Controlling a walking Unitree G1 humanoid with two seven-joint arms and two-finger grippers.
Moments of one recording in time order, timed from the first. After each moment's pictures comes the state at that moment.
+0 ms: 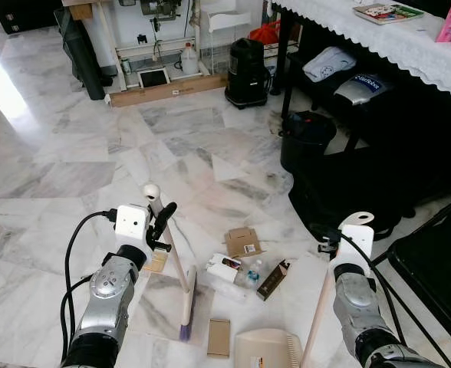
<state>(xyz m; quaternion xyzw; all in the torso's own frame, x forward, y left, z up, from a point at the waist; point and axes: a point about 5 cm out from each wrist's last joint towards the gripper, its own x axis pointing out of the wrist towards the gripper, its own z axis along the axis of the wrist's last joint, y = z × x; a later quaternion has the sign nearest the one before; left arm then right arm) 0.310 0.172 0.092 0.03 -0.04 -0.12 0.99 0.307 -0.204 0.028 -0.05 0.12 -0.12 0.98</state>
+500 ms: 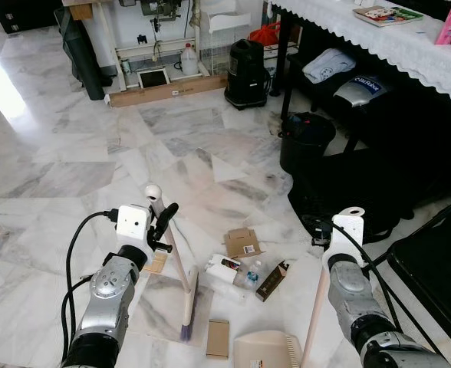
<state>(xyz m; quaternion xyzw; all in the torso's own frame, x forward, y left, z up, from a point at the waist) 0.310 0.170 0.092 0.03 -0.04 -0.13 0.99 0.321 -0.201 0.036 -0.05 0.16 -0.12 0.98</state>
